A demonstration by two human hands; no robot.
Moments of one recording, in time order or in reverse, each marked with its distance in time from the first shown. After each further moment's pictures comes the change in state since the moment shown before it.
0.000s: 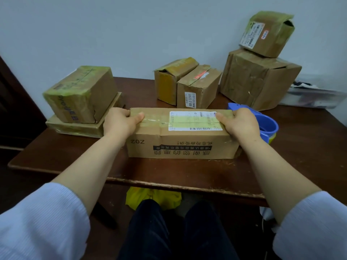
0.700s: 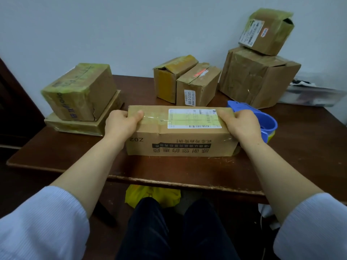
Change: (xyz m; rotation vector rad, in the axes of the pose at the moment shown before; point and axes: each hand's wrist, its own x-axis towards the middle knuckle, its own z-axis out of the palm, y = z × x) left_hand -0.008 -0.005 0.003 -0.097 -0.036 -0.028; right_hand -0.010 0.006 -0.004 0.168 -0.008 0.027
